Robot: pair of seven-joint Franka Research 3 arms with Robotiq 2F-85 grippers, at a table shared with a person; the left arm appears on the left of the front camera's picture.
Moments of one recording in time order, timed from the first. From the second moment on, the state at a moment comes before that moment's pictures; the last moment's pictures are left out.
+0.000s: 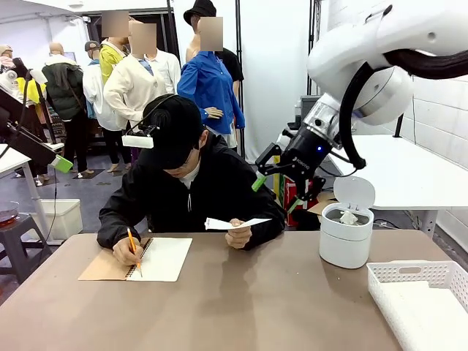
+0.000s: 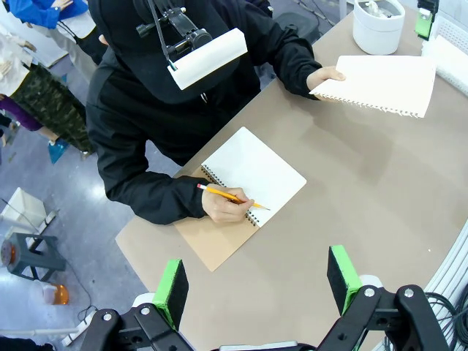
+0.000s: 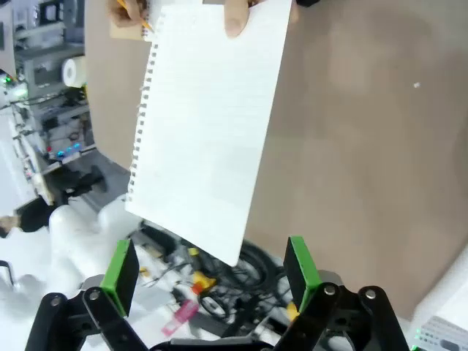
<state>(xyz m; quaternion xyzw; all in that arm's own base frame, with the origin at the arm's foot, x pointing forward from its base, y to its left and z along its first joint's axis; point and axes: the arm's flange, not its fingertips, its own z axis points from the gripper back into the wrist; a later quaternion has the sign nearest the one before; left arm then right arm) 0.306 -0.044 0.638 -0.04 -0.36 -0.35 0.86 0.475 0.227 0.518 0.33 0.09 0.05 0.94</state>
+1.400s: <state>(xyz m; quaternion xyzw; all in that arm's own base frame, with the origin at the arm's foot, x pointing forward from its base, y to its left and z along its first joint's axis) 0.306 -0.045 0.638 -0.04 -0.36 -0.35 0.86 0.516 0.225 0.418 0.46 0.22 -0.14 0.85</state>
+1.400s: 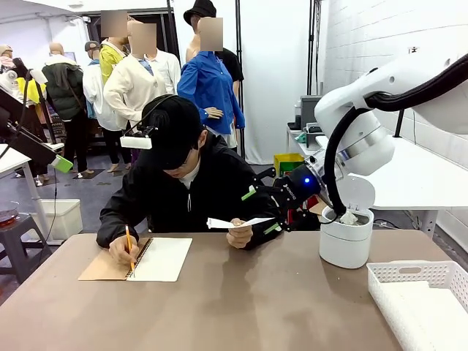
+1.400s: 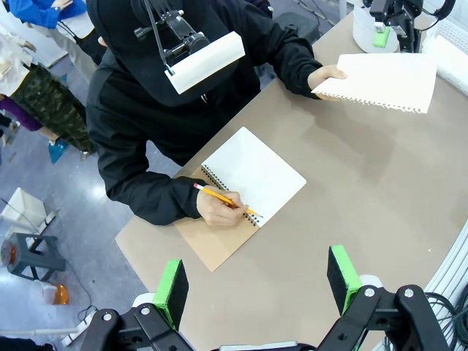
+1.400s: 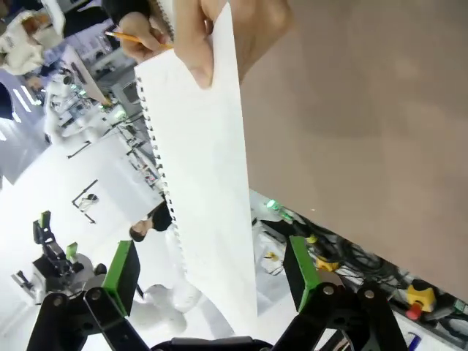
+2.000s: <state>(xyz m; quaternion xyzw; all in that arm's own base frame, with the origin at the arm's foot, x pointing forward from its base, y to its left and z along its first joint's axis) 0.306 -0.045 0.638 -0.04 -0.36 -0.35 0.86 0.512 0.232 0.383 0.49 0.24 -0.15 0.83</state>
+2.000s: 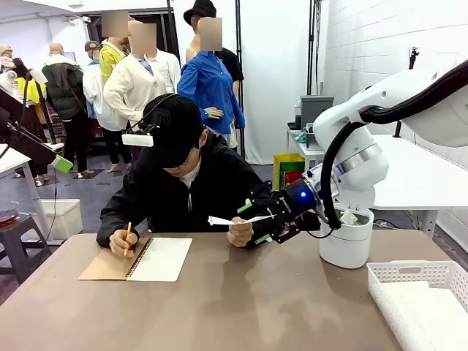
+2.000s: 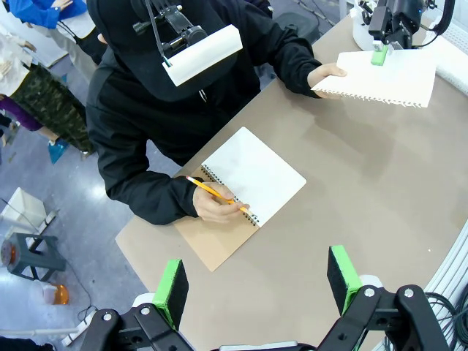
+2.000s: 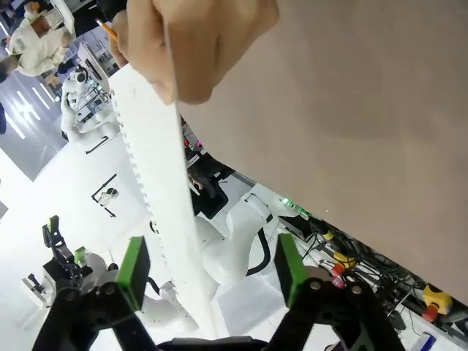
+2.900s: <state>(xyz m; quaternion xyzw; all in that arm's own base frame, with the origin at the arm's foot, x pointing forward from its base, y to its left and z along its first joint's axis) 0.306 -0.045 0.638 -0.04 -0.36 -0.35 0.86 0.520 0.232 0.371 0.53 0.22 -0.14 0.81</state>
